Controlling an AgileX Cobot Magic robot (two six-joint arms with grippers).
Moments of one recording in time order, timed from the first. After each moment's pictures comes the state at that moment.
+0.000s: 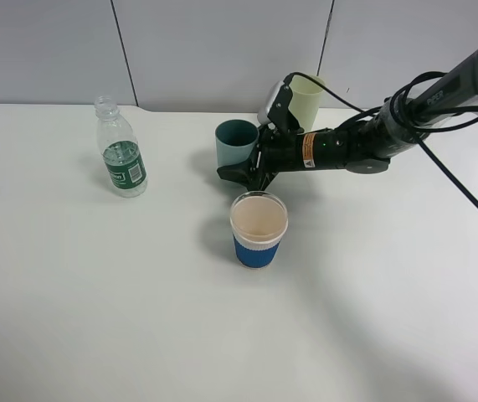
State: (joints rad) left arm 0.13 -0.01 -0.50 0.07 1.05 -0.07; right arm 0.29 2.34 -1.25 -1.17 -0.91 0.41
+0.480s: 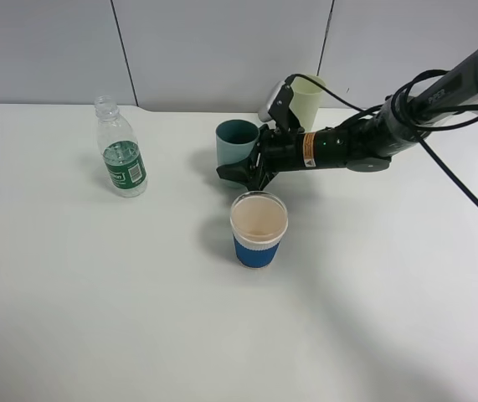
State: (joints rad) left arm 0.13 -0.01 -0.50 0.07 1.05 -0.07; right arm 0.29 2.33 -1.25 -1.20 -0.91 0.50
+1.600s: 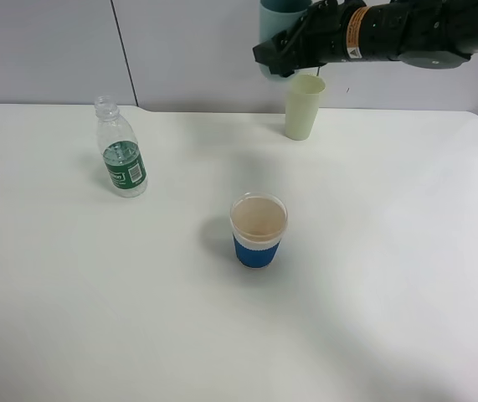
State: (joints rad) left arm 0.13 -0.01 -0.50 0.07 1.05 -0.07; right arm 0.29 1.88 -1.25 -1.18 -0.44 0.81
